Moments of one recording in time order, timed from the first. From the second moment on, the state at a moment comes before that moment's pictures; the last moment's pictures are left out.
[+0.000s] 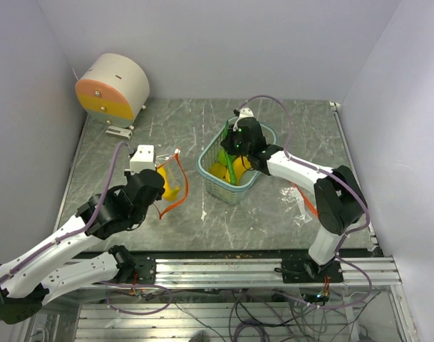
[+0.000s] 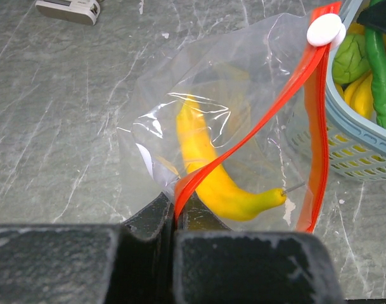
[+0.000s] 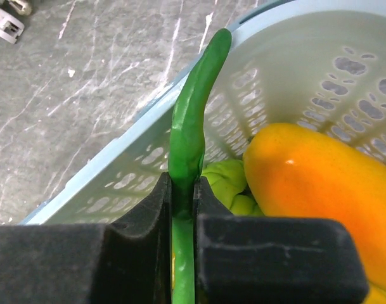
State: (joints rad) left arm -0.92 0.79 0.95 -0.81 -0.79 -0.53; right arm 0.60 1.76 1.19 0.08 0.09 0.35
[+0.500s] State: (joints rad) left arm -0.92 0.81 0.97 -0.81 -0.77 -0.53; right arm 0.61 1.29 1.03 0.12 0.18 0.24
